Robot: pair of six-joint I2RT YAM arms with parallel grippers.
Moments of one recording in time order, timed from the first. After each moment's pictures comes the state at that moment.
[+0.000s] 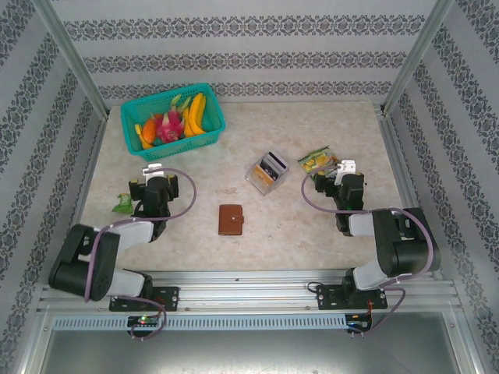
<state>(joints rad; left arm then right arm) -0.19 1.41 0.39 0.56 -0.56 -0.04 0.04 1.51 0.36 0.78 0.11 0.02</state>
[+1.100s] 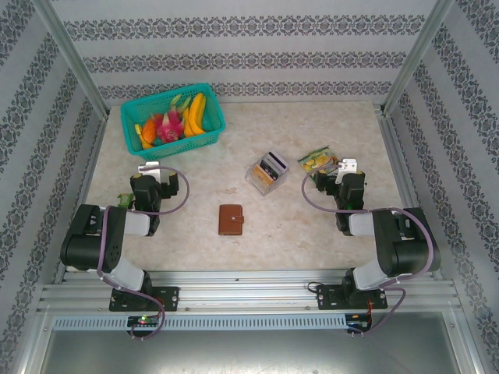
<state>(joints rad) -0.02 1.56 0.38 0.79 -0.20 -0.02 0.04 1.51 0.36 0.79 0.12 0.02</state>
